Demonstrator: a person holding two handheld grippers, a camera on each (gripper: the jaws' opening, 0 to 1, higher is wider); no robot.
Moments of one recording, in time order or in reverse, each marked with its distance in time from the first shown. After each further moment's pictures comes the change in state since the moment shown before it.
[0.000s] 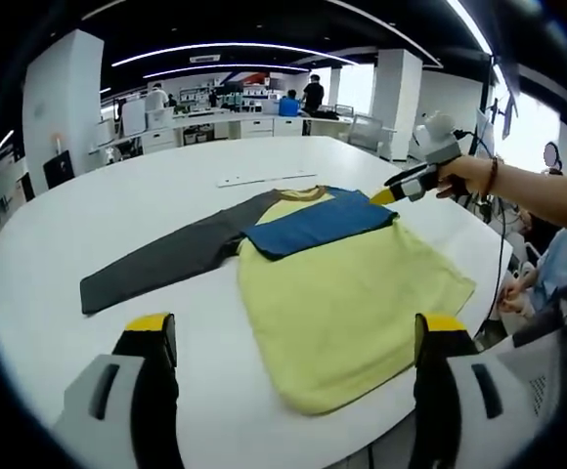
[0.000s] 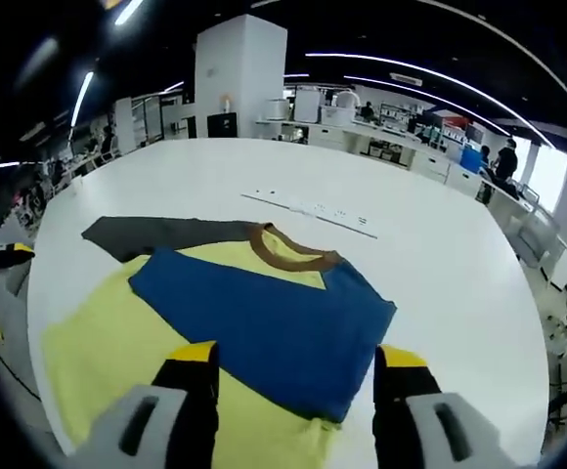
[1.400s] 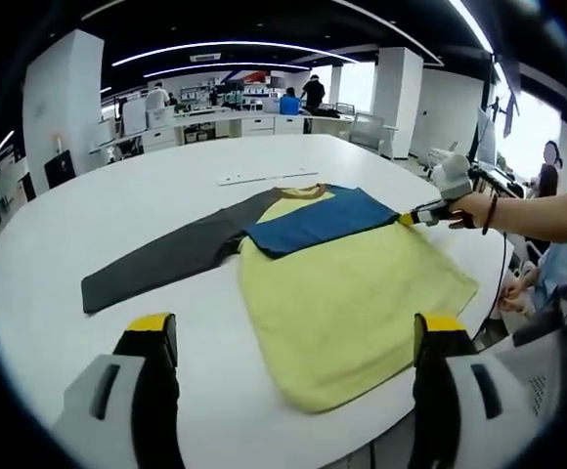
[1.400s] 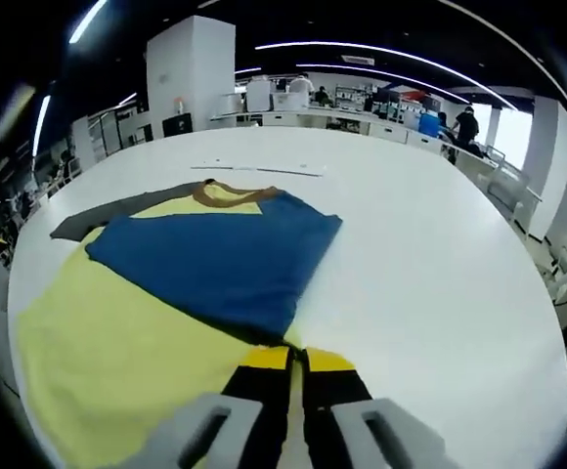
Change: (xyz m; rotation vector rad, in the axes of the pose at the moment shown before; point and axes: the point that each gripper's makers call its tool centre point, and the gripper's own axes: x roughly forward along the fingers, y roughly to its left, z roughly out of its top) left arm -0.001 0.001 -0.001 0.000 0.010 0.007; right arm 0.005 -0.039 -0.080 0.169 0.041 -0.105
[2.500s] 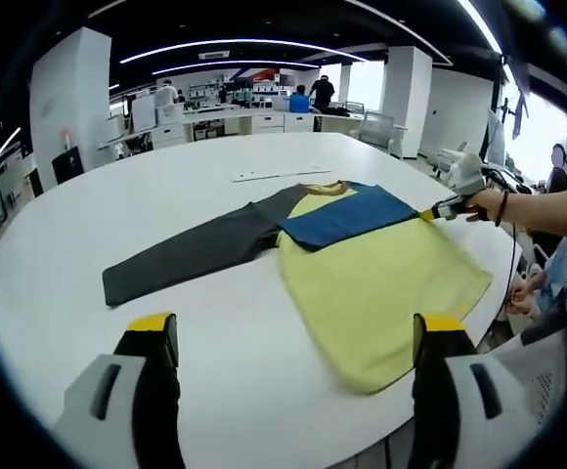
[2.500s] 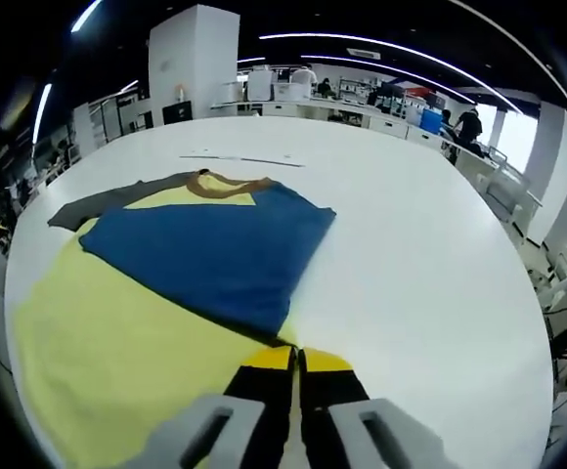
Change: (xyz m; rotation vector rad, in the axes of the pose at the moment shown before) left arm -0.004 0.022 -0.004 -0.012 0.010 0.039; right arm -0.006 -0.034 -0.006 -0.048 0.047 -0.012
